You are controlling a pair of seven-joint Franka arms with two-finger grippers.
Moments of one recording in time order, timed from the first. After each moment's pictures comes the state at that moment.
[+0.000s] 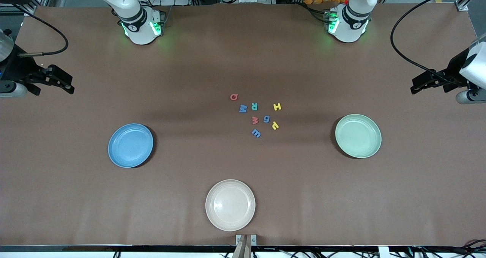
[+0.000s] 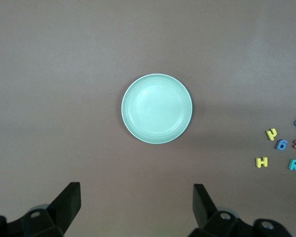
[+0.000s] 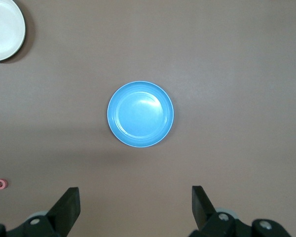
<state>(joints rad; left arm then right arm) 0.10 0.01 -0.13 -1.63 -0.01 1.61 -0.08 0.15 -0.03 -0.11 -1.63 -0.01 1.65 0.01</state>
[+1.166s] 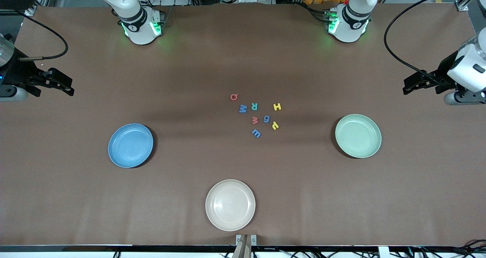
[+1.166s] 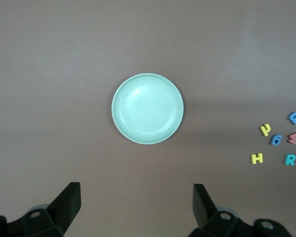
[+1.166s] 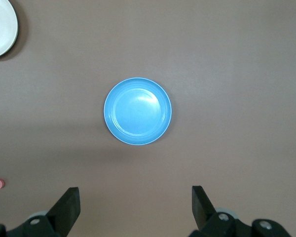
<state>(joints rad) 0.09 0.02 -0.18 -1.64 -0.02 1.63 -0.08 0.14 -0.01 -0.12 -1.63 -0.01 1.64 0.01</state>
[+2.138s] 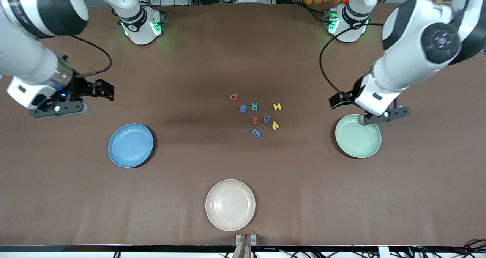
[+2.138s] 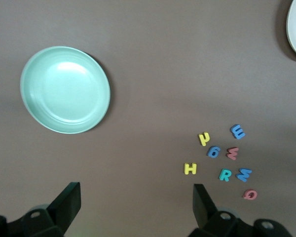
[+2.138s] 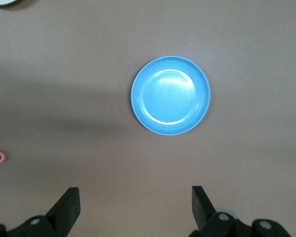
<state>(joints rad) -0.14 0.19 -0.24 -1.65 -0.07 1.77 -0.55 0.21 0.08 -0.03 -1.69 0.00 1.68 0.03</state>
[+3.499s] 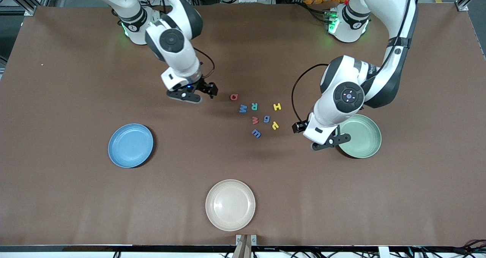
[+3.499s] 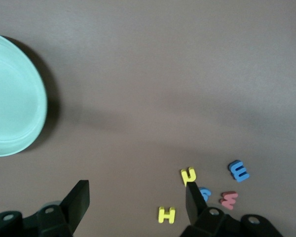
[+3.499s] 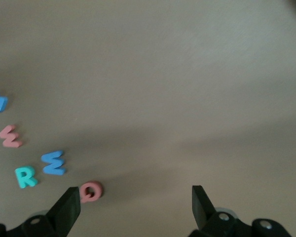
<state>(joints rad) -0.50 0.47 0.05 -1.62 -0.11 2.01 -0.68 0.45 0.21 0.27 -2.17 0.00 2.40 0.98</state>
